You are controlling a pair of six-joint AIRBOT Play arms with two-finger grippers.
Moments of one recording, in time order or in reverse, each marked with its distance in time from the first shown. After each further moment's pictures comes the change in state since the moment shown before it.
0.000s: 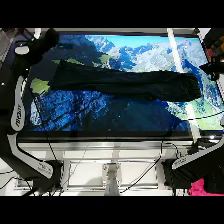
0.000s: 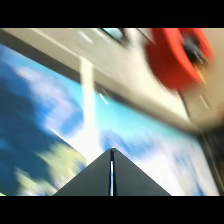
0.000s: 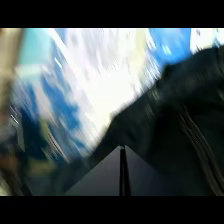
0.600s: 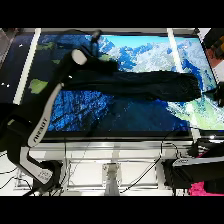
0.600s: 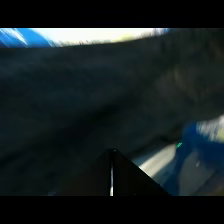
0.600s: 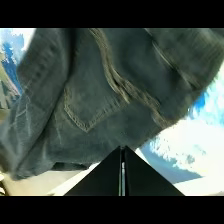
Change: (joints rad) left arm -0.513 0.026 0.007 0.683 -0.304 -0.448; right arm -0.248 0.286 -0.615 0.051 0.048 -0.352
